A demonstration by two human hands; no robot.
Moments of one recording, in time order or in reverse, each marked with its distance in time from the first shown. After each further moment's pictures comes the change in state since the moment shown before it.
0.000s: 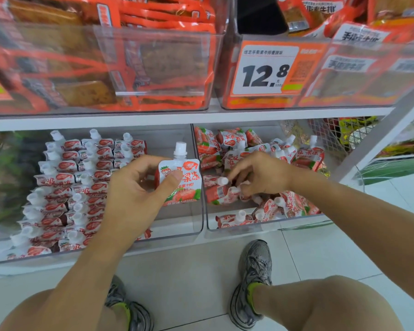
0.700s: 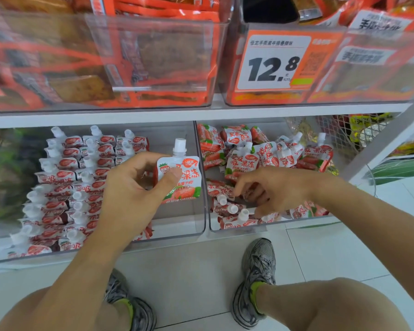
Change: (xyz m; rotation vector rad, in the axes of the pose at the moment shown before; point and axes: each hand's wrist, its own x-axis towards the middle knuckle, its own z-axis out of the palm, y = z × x) left_hand 0.004 -0.004 -0.003 0.028 -0.003 -0.002; right_hand -0.025 -0.015 -0.002 -0.084 -0.323 0.128
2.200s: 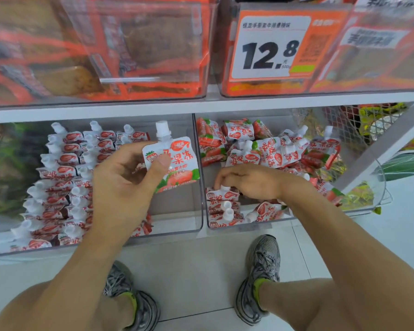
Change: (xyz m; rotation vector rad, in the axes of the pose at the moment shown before) left_hand -0.004 0.009 0.011 -0.065 0.159 0.112; right_hand 0.038 -0.011 0.017 0.112 0.143 -0.037
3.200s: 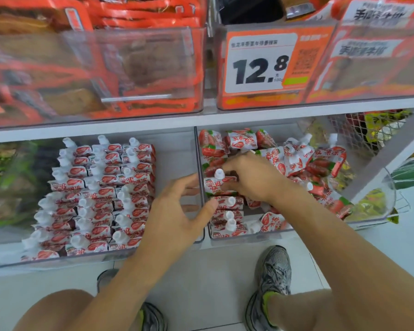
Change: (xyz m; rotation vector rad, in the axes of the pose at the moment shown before) left_hand -0.025 -0.031 0.037 0.395 -0.258 -0.086; right_hand 0.015 -0.002 -0.004 -0.391 0.475 -0.218
